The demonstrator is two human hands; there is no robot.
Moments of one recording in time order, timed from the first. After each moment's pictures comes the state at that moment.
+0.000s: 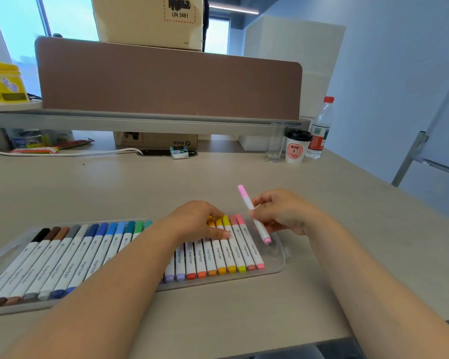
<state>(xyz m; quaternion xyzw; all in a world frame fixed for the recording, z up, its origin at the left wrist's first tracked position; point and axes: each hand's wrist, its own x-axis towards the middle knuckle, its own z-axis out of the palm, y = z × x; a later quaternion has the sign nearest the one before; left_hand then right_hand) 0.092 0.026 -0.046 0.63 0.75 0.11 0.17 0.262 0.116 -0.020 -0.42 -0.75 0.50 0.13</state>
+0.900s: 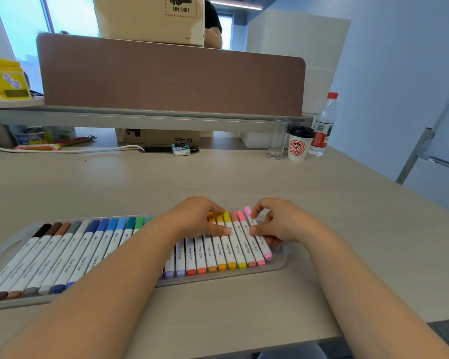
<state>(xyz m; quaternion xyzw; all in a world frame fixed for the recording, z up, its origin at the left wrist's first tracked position) 0.093 0.028 -0.046 0.62 0.76 0.11 0.16 0.265 0.105 -0.033 -0.45 -0.83 0.33 0.06</state>
